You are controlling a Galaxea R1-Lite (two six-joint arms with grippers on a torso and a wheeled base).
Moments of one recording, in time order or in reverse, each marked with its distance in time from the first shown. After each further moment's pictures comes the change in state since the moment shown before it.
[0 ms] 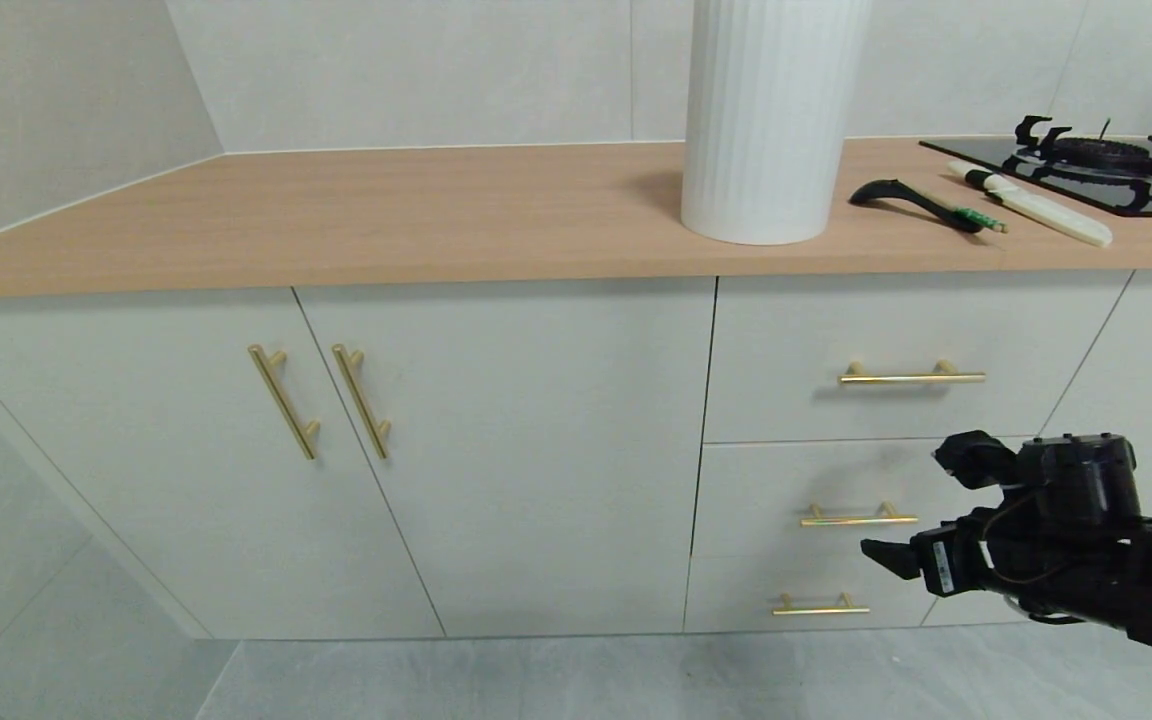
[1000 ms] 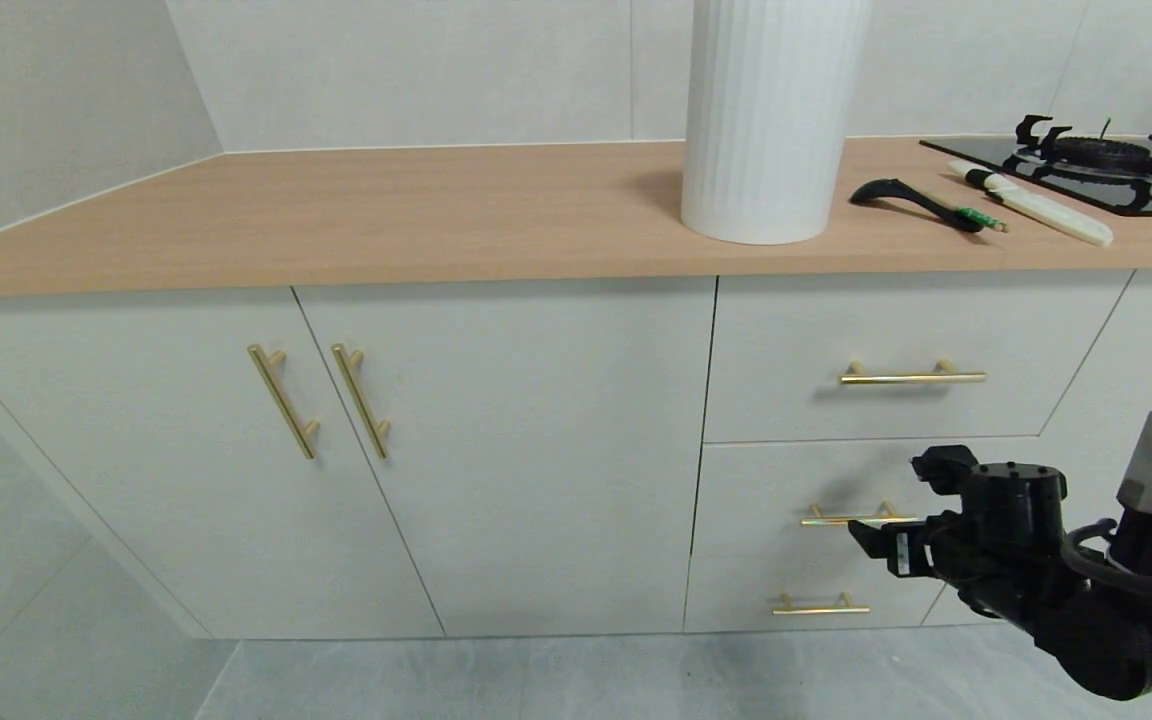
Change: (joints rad) left arm 0.000 0.000 0.000 0.000 0.000 0.000; right arm -0.004 0.315 -0.017 -0.430 -0.182 0.097
